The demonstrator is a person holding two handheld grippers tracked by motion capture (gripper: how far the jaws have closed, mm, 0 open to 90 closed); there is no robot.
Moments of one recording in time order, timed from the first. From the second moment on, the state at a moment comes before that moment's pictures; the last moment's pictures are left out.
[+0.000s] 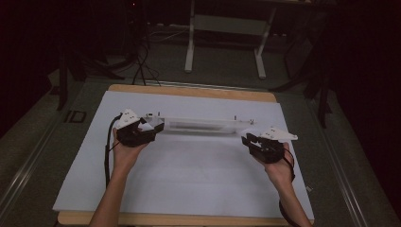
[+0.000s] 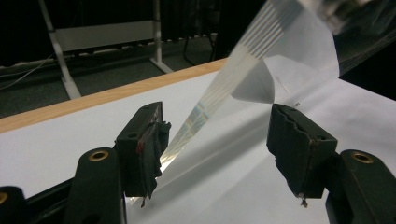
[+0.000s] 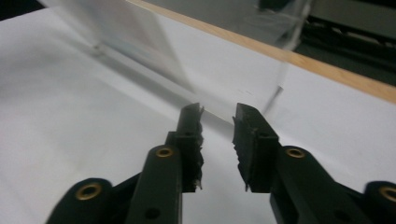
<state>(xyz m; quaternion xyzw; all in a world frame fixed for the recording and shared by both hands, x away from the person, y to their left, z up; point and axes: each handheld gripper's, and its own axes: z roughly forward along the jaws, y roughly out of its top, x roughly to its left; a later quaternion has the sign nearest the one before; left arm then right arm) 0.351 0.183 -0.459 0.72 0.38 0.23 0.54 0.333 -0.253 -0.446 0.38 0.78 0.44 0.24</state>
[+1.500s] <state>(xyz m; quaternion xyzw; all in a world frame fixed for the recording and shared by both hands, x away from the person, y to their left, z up) 0.389 0.186 -0.473 0.69 0.38 0.22 0.58 0.417 -0.255 -0.469 0.36 0.76 0.50 0.20</state>
